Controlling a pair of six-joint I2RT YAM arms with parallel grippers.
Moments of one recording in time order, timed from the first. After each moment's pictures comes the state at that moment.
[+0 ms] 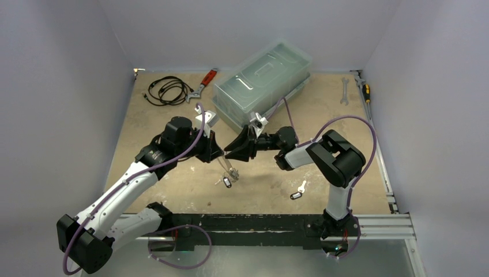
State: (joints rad) left arm -0.55 0.97 0.85 -0.47 0.36 -0.24; right arm 0.67 1.89 0.74 1.50 -0.99 0.62
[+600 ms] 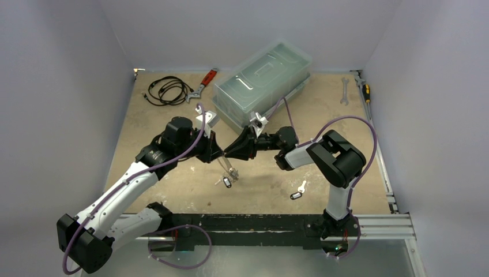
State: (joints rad) left arm -0.56 0.97 0.85 -0.47 0.36 -0.24; right arm 0.67 1.88 0.74 1.50 -0.99 0.63
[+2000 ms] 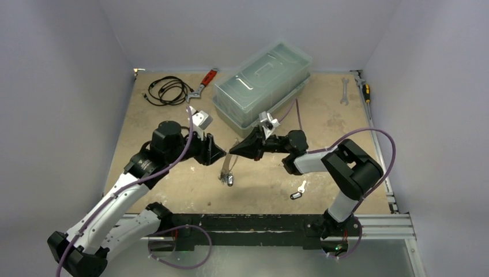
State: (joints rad) left arm -0.56 0.86 0.84 -0.44 0.37 -0.22; right arm 0.67 1.72 0.63 1.50 -0.92 0.62
